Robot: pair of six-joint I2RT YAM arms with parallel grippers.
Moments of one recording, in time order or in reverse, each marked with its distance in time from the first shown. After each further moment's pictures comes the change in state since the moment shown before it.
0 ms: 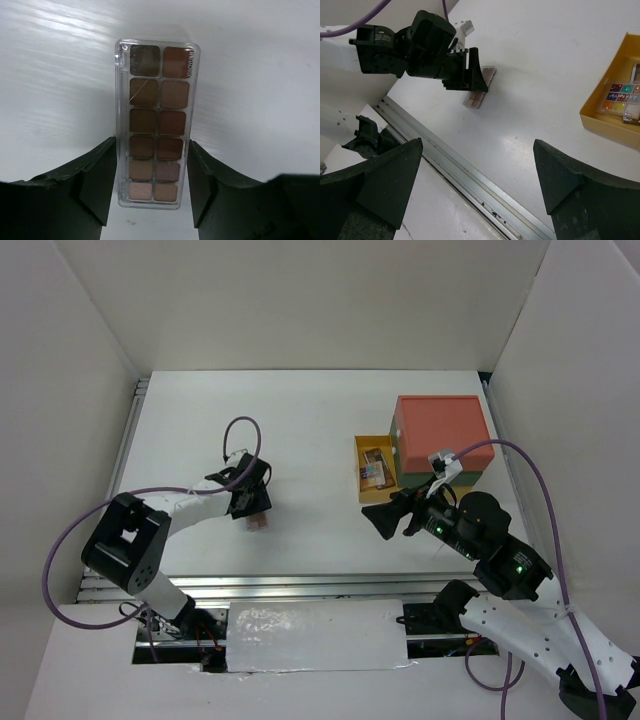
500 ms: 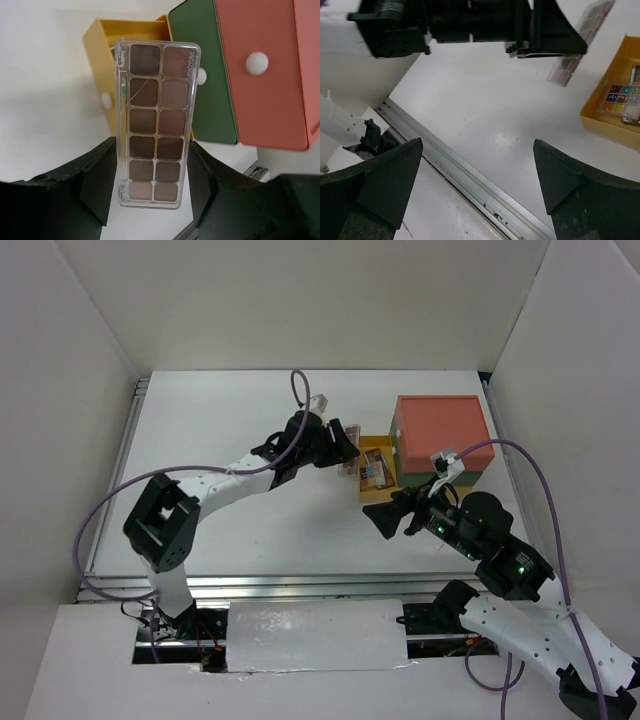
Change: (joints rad) left arm -0.207 0.165 0.442 0.359 0.327 -0.013; right arm 0.000 -0.001 0.004 -0.002 0.006 0.007
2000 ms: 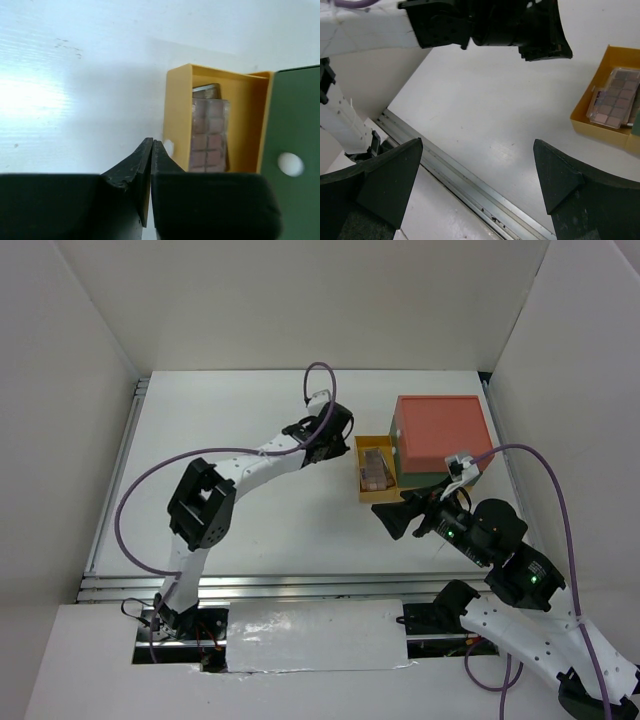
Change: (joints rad) left arm -0.034 0.315 0.429 -0.376 -0.353 -0.083; right arm 0.000 -0.060 0.025 -0.036 0.051 0.000
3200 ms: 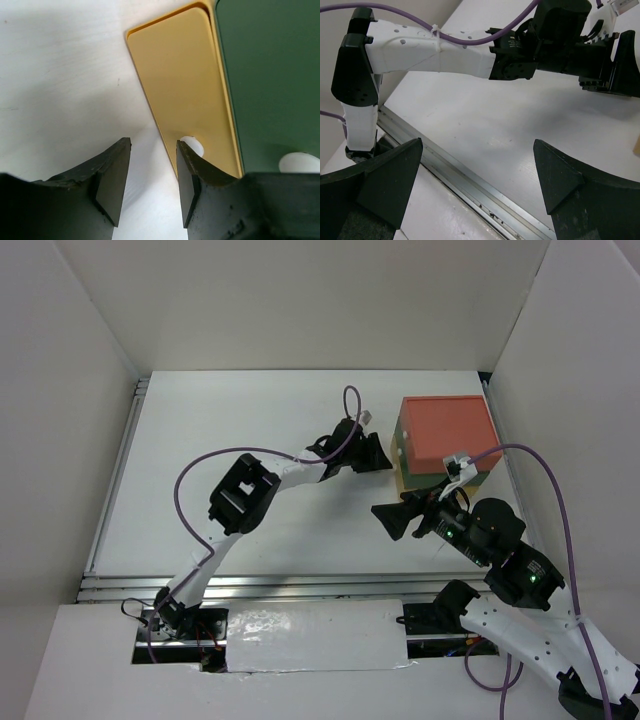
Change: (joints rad) left arm 0.000 0.393 0.124 0.498 0.580 0.064; right arm 0.000 0.005 0.000 -0.018 0.000 -0.004
